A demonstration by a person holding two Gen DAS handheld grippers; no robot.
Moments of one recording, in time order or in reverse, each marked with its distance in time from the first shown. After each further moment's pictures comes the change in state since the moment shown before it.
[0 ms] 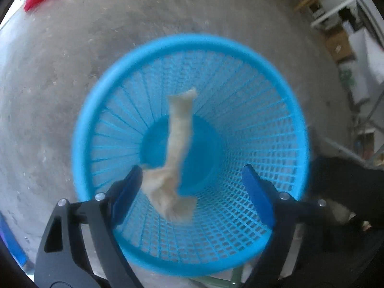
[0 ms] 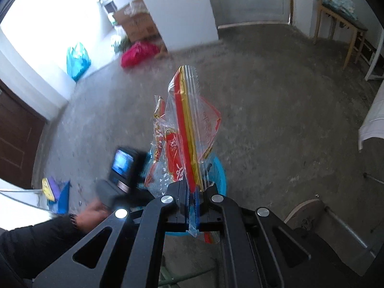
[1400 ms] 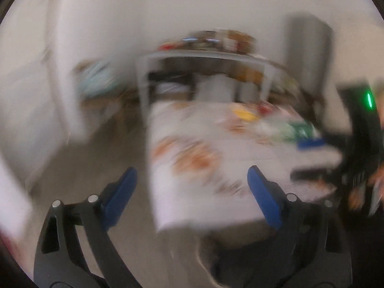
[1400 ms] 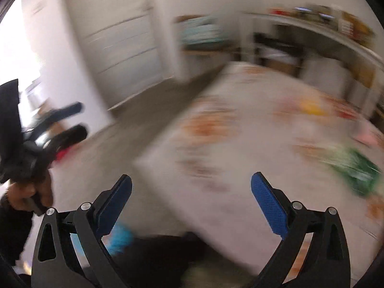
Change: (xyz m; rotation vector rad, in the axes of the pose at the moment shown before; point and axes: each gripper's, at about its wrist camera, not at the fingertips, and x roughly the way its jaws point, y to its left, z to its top) left arm -0.254 -0.513 0.008 1.130 -0.676 -0.361; right arm -0.303 -0.241 -0.141 0.464 -0.448 -0.462
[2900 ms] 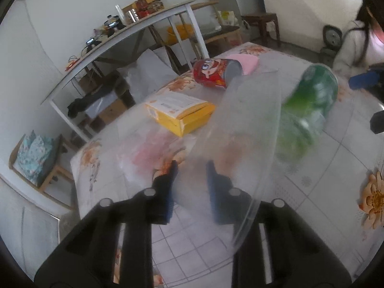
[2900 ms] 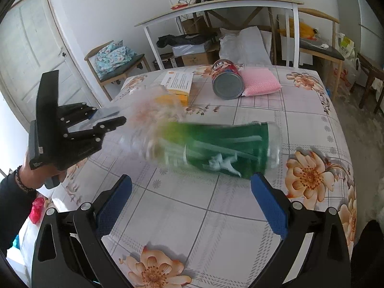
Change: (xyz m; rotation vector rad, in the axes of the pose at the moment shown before) left arm 0.269 -0.143 0.071 0.487 0.190 -0.153; right arm -0.006 -0.225 -0.041 0.337 -0.055 -0.160
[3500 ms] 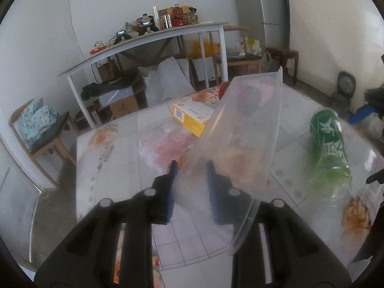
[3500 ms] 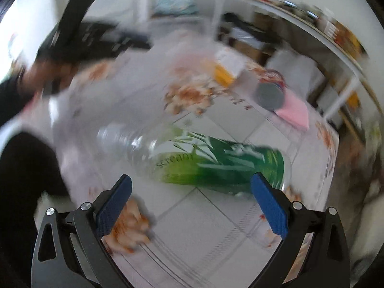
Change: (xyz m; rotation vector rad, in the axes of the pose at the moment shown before) left arm -0.039 0.034 -0.023 -0.248 -0.112 -0.003; right arm -0.003 0.043 -0.005 -0.660 0.217 -0.005
